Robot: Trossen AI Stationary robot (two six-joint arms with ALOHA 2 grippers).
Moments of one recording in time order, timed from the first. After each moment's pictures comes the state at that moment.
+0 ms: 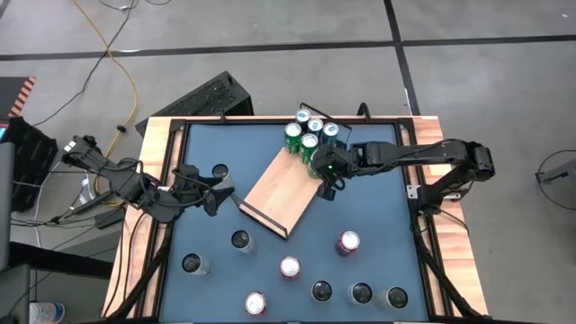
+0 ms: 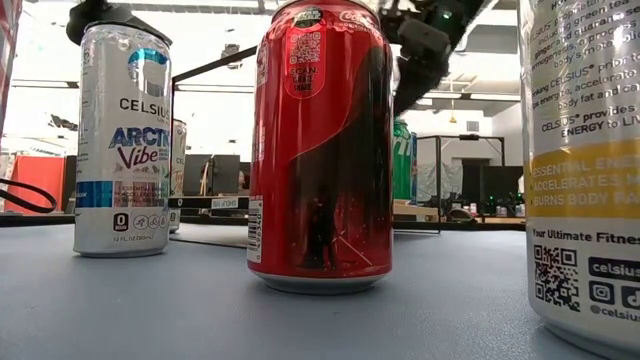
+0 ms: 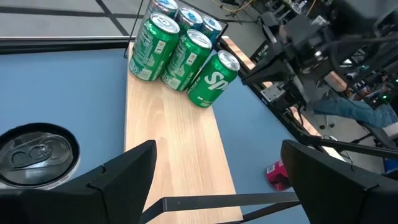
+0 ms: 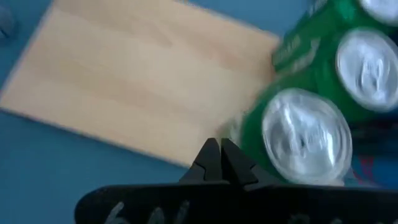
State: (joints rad) left arm -0.53 0.84 0.81 -0.49 -0.95 -1.08; right arm -0.08 1.50 1.26 -0.73 0.24 0.11
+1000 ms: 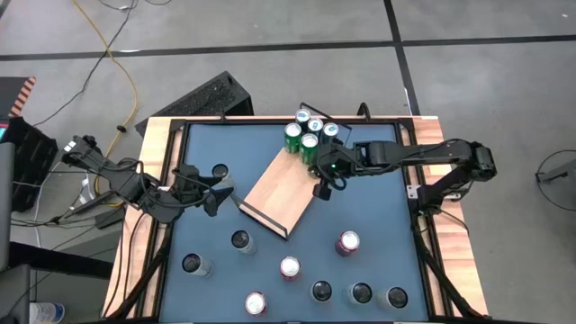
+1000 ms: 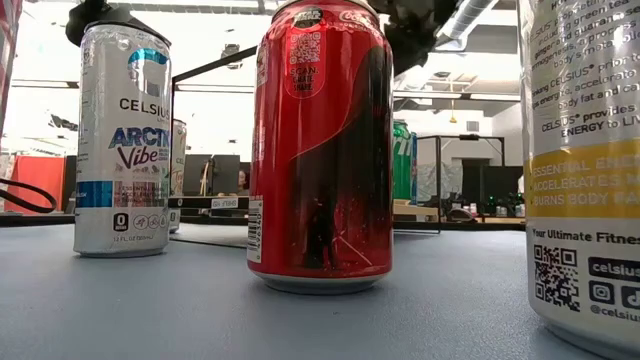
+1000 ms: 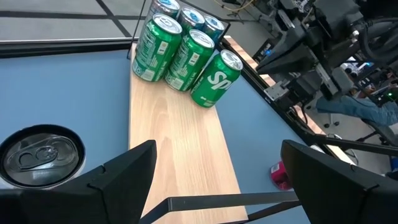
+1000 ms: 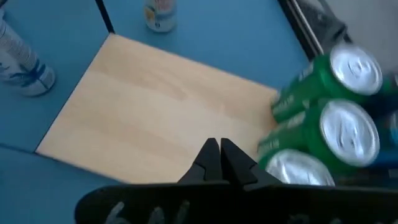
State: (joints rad) left arm -0.53 0.84 0.81 -0.51 -0.96 -1.08; right arm -0.04 1.49 1.32 -0.65 0.26 0.09
